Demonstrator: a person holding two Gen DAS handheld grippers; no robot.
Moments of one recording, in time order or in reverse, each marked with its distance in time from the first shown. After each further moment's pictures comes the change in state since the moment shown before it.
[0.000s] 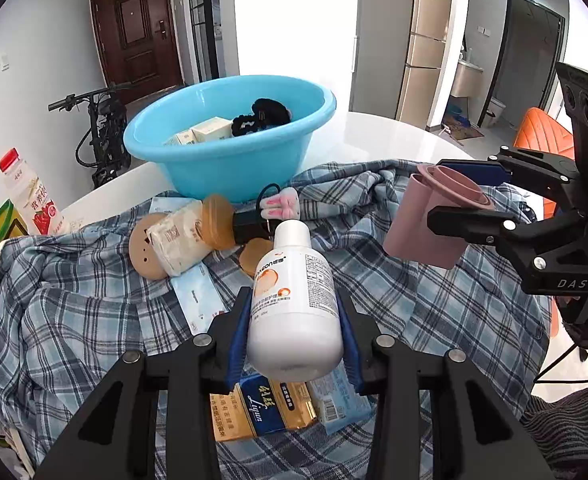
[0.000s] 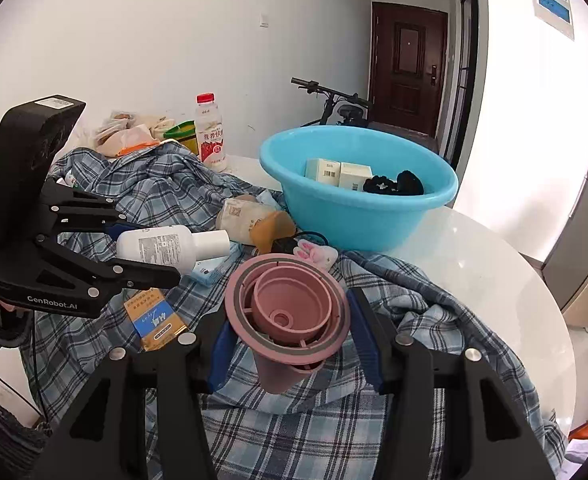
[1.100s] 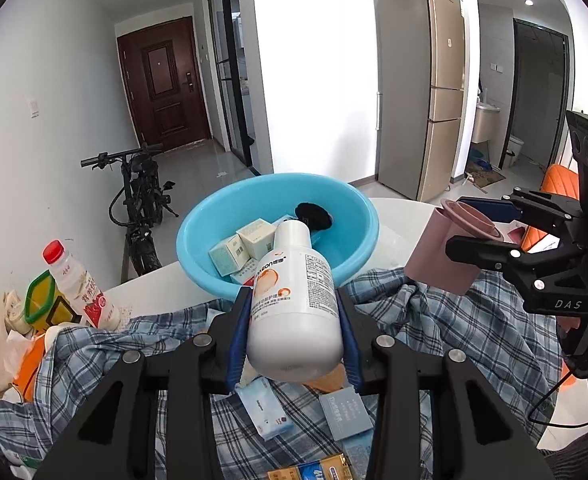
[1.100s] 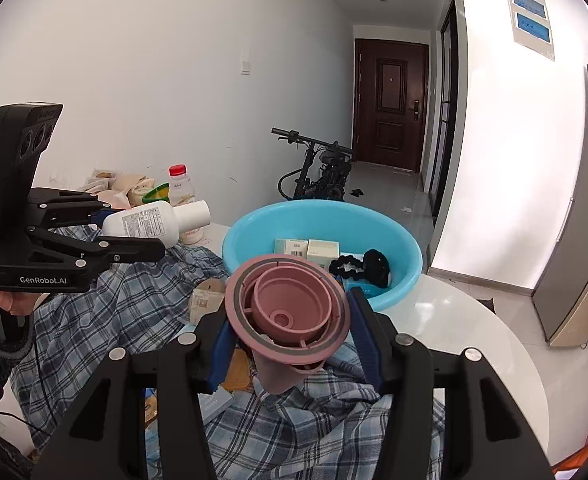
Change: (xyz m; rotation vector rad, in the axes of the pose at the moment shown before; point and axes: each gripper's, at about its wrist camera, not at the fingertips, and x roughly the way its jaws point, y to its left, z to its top) left arm -0.054 0.026 0.097 0.010 -0.211 0.092; right arm -0.012 -0.039 0.075 0.026 -0.159 -0.040
